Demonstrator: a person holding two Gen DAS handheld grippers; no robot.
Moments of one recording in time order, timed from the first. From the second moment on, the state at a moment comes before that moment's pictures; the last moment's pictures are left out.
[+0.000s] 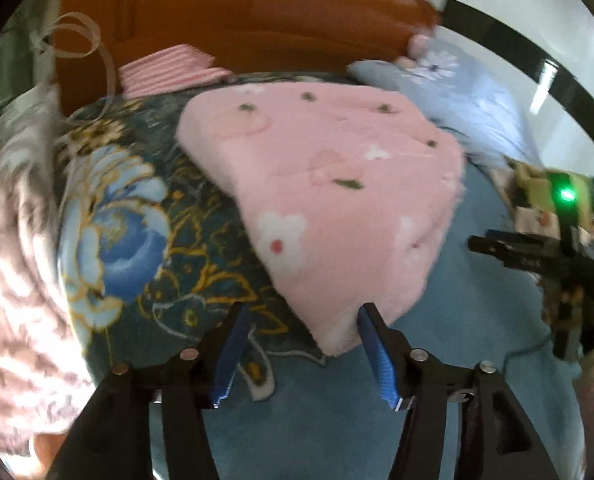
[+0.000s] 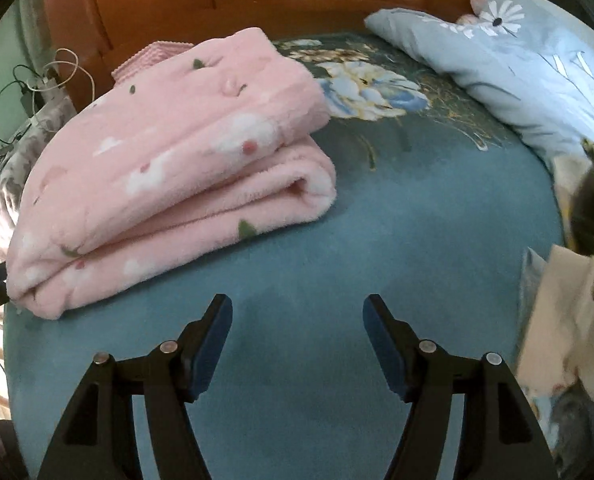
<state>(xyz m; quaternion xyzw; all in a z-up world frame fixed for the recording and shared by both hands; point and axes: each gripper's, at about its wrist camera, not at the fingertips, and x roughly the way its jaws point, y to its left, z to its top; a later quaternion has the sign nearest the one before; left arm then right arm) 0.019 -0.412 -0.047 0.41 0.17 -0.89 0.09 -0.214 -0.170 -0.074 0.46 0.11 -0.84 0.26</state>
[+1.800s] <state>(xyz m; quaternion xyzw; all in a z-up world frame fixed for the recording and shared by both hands) -0.022 -0.351 -0.084 0.43 0.10 -0.87 0.22 -0.232 -0.219 -0.094 0.37 0.21 -0.84 0.34</state>
